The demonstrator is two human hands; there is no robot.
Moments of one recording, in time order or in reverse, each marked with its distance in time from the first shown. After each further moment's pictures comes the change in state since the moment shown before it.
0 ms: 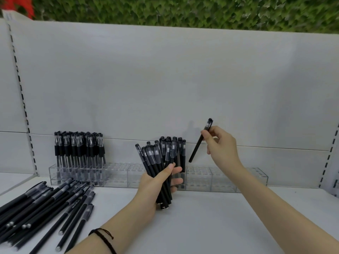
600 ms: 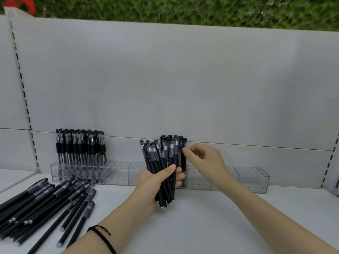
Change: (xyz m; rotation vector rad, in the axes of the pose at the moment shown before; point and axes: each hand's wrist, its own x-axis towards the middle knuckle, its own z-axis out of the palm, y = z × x) left_hand 0.000 0.005 -0.002 -0.103 -0.019 -0.011; right_hand -0.032 0.001 0.022 -0.063 -0.256 0.029
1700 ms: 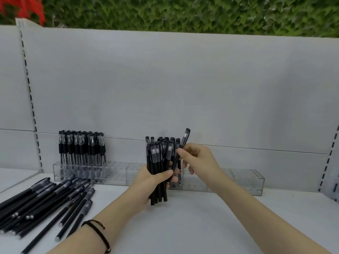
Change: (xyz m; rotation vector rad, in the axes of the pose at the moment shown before) left_hand 0.002 0.005 -0.004 0.289 -0.096 0.086; right_hand -0.003 -0.013 -0.003 0.307 -0.144 0.102
